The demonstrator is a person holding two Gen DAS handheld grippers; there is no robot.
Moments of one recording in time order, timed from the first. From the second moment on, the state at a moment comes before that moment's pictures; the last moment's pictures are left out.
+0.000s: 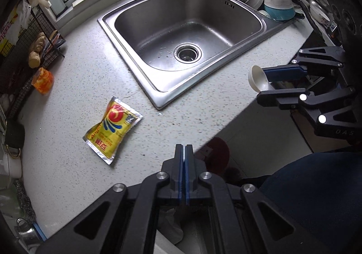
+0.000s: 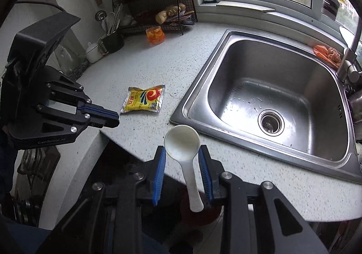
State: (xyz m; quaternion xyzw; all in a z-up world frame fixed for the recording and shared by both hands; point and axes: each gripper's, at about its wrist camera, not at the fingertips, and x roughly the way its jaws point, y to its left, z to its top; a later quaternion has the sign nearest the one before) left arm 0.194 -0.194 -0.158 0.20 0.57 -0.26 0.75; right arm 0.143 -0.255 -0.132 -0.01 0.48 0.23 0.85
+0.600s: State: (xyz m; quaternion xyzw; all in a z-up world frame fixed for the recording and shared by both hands) left arm 0.099 -0.261 -0.226 0.16 0.62 -0.22 0.74; right arm 0.063 -0.295 -0.186 0.00 0.51 0.24 0.82
